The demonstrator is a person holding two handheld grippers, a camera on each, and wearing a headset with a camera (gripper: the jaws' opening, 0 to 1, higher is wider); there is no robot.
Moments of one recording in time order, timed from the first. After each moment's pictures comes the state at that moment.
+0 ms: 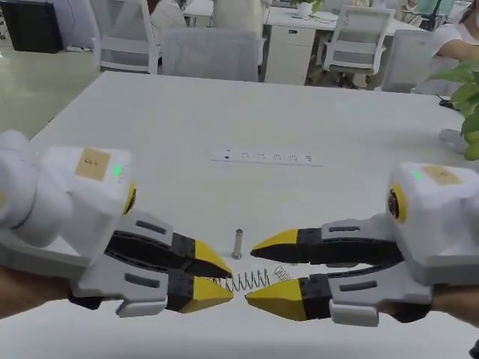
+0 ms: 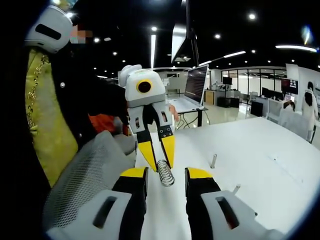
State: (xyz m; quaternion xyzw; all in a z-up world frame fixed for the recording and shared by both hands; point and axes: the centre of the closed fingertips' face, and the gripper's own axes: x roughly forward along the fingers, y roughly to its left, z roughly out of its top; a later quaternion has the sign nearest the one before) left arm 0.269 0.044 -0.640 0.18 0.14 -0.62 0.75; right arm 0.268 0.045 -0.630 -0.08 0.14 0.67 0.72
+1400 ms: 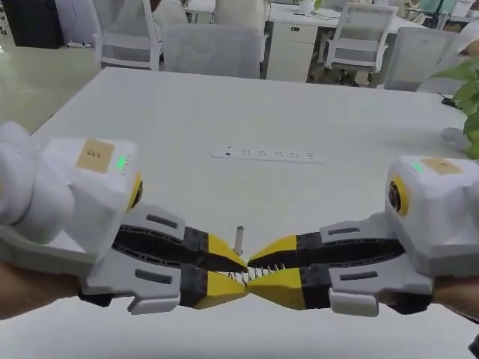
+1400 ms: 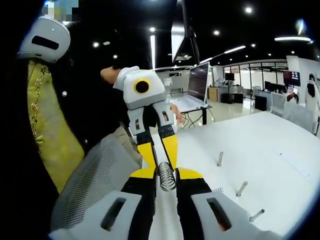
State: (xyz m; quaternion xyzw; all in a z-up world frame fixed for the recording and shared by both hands) left arm 0.264 0.032 -0.630 0.17 0.12 -0.63 0.75; right arm 0.261 0.048 -0.627 -0.06 0.16 0.68 0.71
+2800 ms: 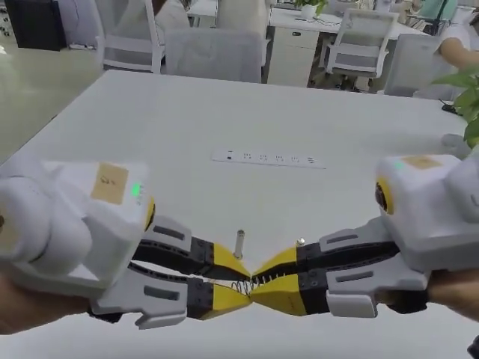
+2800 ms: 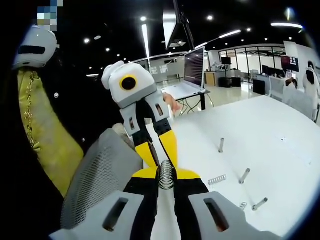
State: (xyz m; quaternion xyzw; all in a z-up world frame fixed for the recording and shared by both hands) left arm 0.262 0.031 -0.638 0.22 0.10 -0.62 0.75; right arm 0.259 0.048 -0.639 -0.08 0.23 0.67 0.70
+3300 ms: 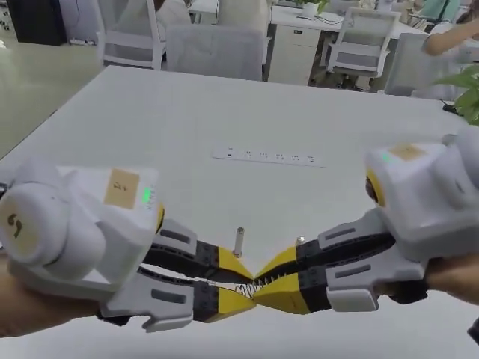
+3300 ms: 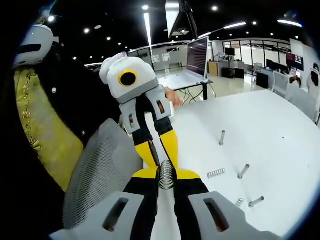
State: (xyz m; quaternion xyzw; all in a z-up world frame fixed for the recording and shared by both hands) left arm 0.265 0.027 -0.646 0.21 0.10 -0.62 0.75; right arm 0.259 0.044 -0.646 -0.12 0.27 0.67 0.68
